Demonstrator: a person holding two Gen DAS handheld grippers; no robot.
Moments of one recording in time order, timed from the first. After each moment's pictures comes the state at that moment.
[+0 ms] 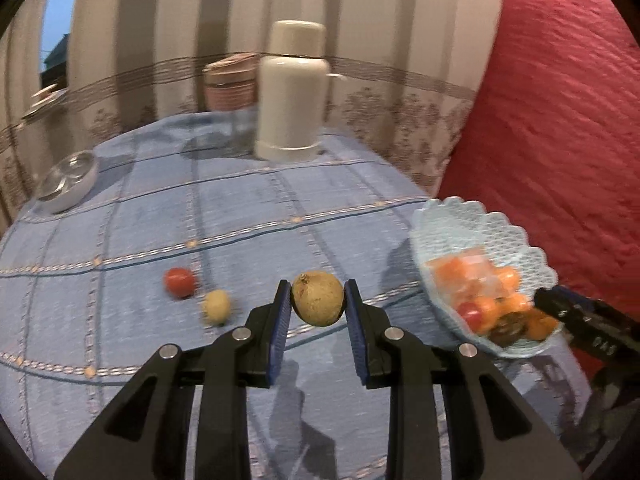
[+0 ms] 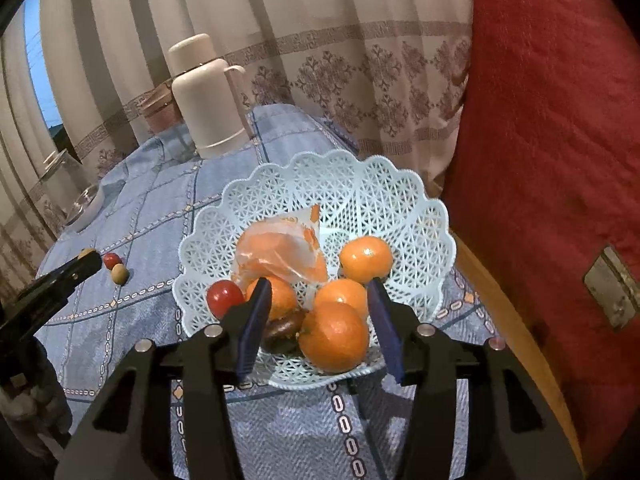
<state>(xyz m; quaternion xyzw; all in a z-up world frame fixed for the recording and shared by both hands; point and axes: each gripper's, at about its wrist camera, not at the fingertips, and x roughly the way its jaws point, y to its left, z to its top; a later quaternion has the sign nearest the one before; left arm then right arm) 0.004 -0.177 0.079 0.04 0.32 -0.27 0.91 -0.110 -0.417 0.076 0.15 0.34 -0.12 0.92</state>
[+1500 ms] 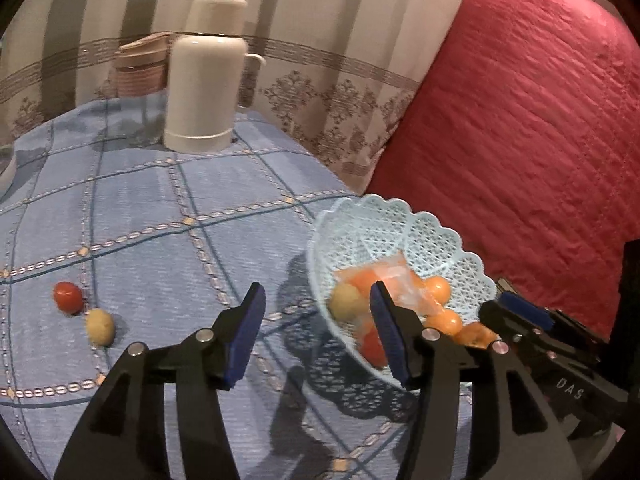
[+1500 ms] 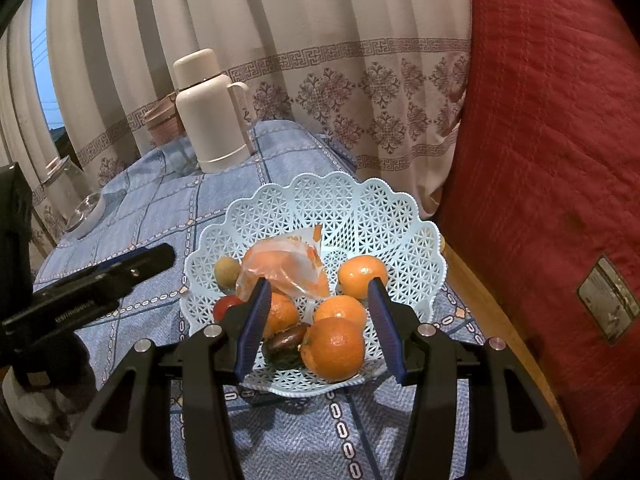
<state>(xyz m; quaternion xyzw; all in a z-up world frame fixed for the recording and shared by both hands) 0.019 -0.227 0.075 0.00 0.35 -0.37 0.86 -0.115 -0.421 0.088 0.14 0.32 -0.12 0.93</state>
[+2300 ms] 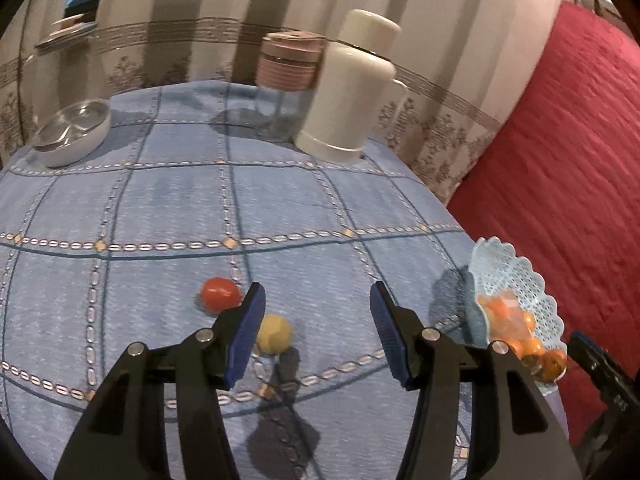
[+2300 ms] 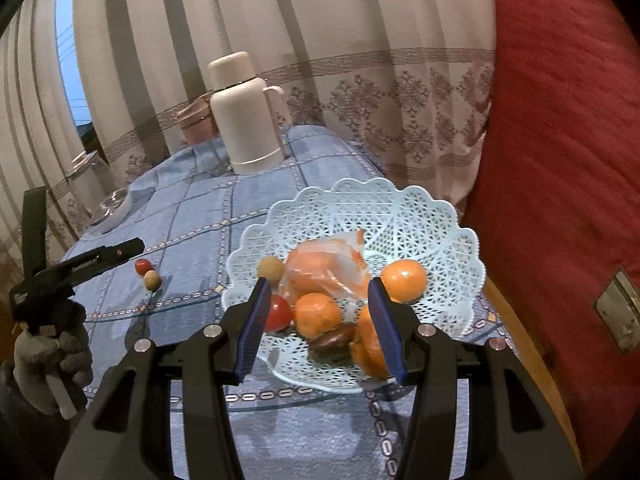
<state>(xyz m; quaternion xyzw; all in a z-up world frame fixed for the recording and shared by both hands) 0.074 -0.116 0.065 -0.06 0.36 -0.25 0.90 -0.115 -0.394 0.093 0.14 0.31 -0.08 0.94</state>
